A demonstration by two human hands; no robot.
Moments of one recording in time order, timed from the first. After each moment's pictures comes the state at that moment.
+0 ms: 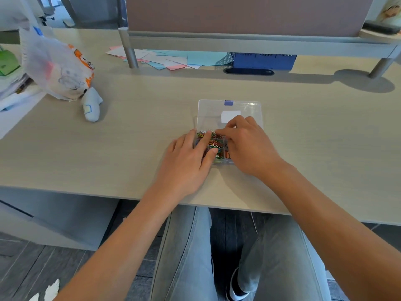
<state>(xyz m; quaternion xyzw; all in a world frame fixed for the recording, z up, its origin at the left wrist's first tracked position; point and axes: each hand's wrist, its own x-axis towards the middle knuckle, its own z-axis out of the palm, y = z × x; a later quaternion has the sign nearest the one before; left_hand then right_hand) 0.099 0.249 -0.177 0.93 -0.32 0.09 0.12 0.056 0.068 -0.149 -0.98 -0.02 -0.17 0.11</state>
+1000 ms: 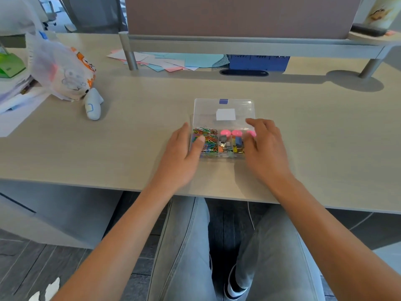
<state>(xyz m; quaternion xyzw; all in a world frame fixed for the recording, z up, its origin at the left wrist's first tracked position) 0.078 0.254 -0.162 0.88 -0.25 0.02 0.41 0.010 0.053 -0.164 -0.91 0.13 -0.27 0.27</state>
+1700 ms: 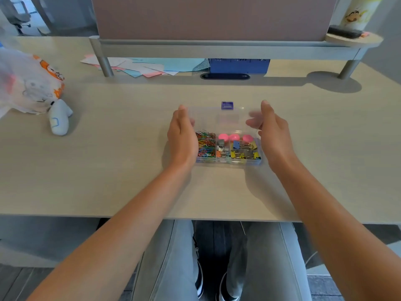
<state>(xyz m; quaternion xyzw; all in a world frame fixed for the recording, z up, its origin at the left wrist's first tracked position) 0.113 0.153 -0.139 0.77 -0.02 -0.01 0.64 0.036 -0.007 -0.127 -0.72 0.27 -0.27 0.58</state>
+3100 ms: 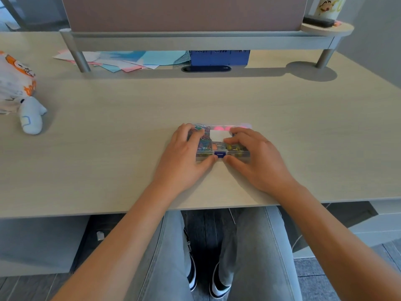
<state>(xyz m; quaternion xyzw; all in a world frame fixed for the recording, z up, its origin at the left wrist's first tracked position) 0.079 0.161 -0.181 0.88 -0.39 0.11 0.27 -0.033 -0.019 -0.171 -0.94 0.07 -0.22 0.26</state>
